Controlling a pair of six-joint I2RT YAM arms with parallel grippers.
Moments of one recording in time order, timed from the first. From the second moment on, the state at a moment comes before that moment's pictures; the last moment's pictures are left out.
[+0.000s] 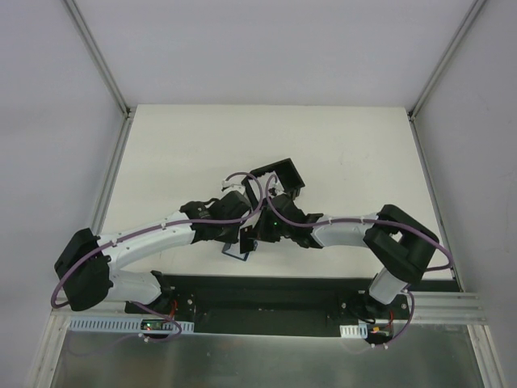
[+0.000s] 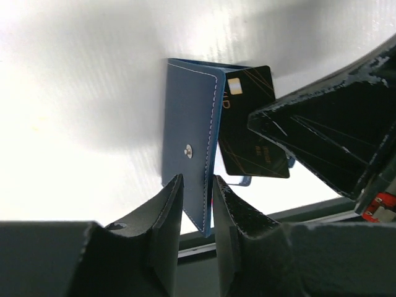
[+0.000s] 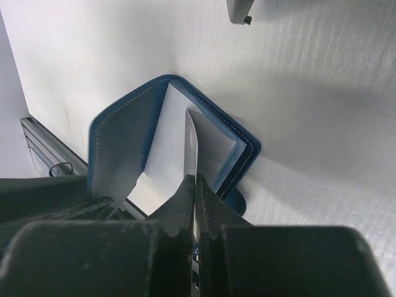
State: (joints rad) left arm -0.92 1.27 0.83 -0.67 -0.22 -0.66; right arm 0.97 1.66 0.74 0.18 -0.09 1.04
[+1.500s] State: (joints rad) left arm -0.86 1.35 0.86 -0.68 -0.18 -0.76; right arm 0.94 1.52 0.67 0.09 -0.03 1.06
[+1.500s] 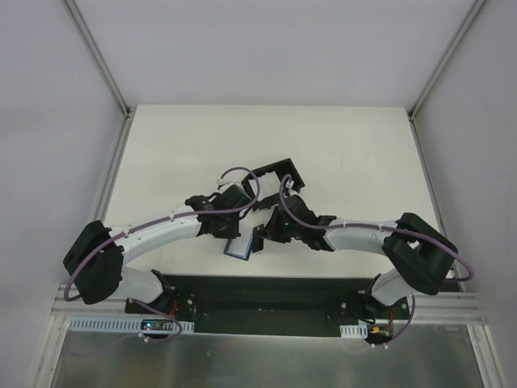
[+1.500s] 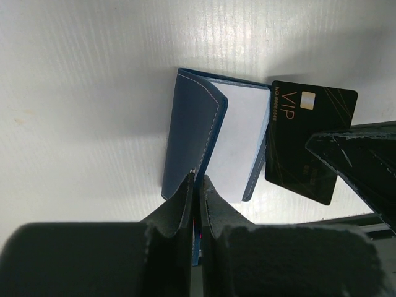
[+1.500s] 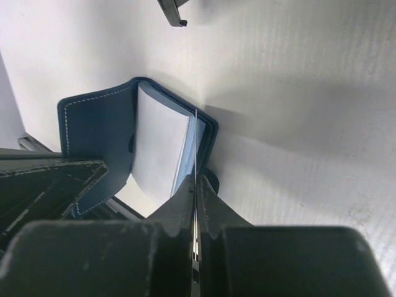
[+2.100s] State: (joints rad) left arm -0.85 1.36 0.86 -0.68 -0.16 -0.76; right arm 0.93 1.53 0.60 0.19 -0.02 1.18
